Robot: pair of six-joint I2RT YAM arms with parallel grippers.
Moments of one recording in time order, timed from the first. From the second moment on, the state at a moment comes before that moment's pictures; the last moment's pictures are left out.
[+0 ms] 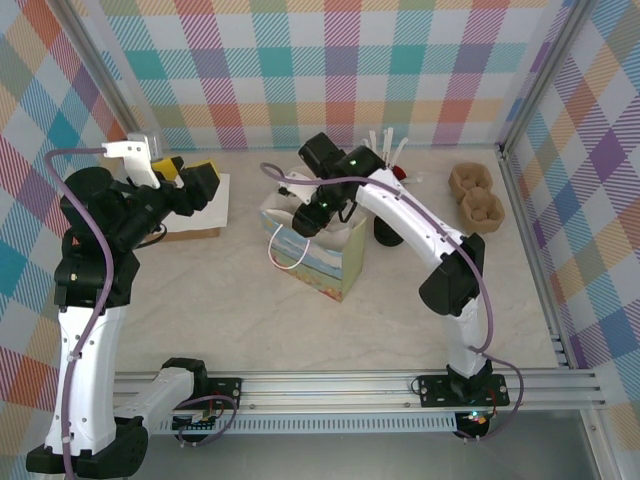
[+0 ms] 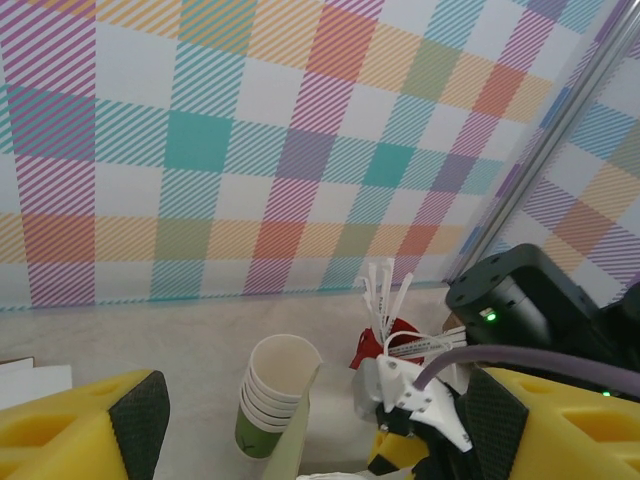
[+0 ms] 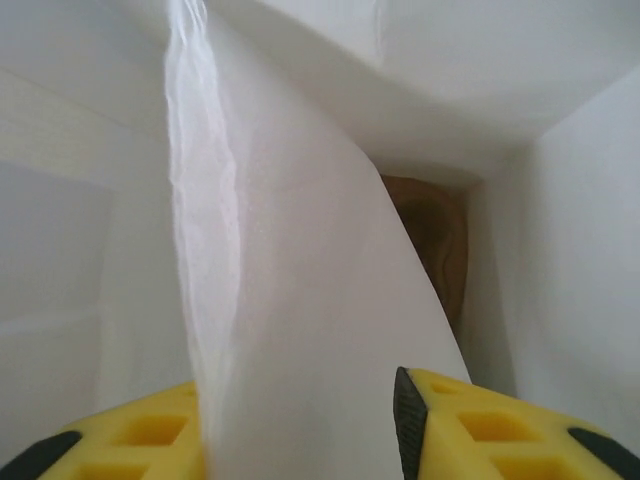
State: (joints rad) left arm -0.09 0.94 1.45 -0.62 0.35 -0.26; right arm 0.76 2.05 2.22 -1.29 -0.26 -0.29
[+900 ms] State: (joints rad) left arm -0.09 0.86 0.94 -0.50 -0.04 -0.34; right arm 0.51 1.32 1.62 -0.95 -0.03 -0.06
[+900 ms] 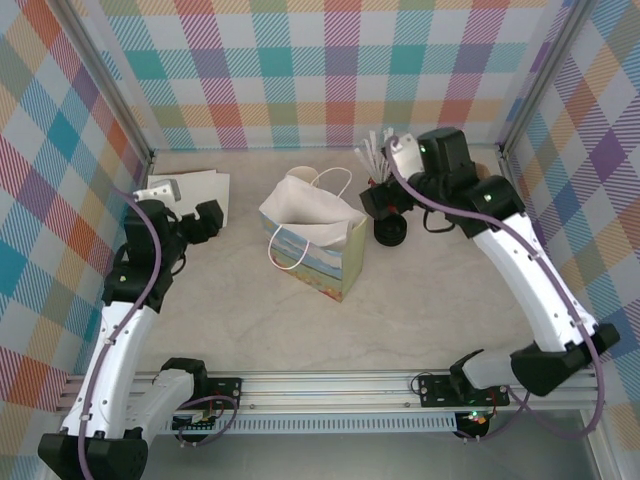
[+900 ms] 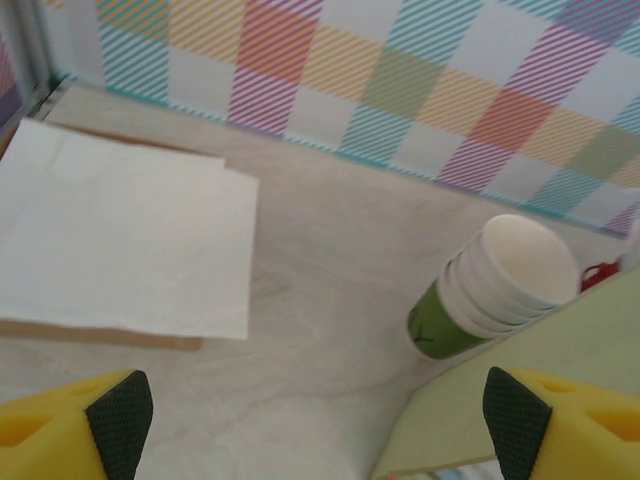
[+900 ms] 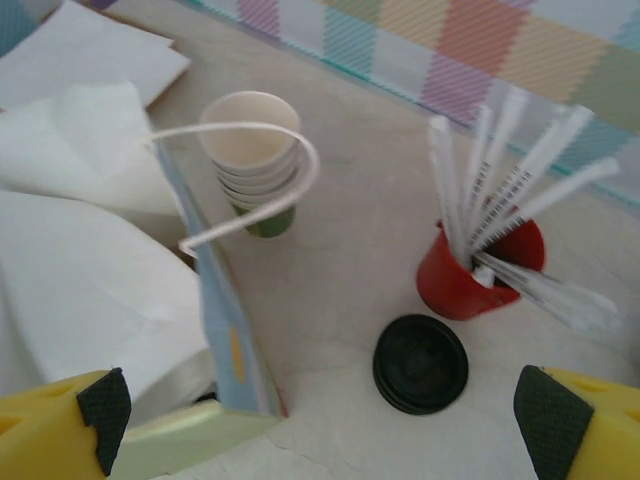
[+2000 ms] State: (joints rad) left arm -0.08 1.12 0.42 0.23 -0.28 -0.23; right arm 0.18 1.08 0.40 0.02 0.32 0.15
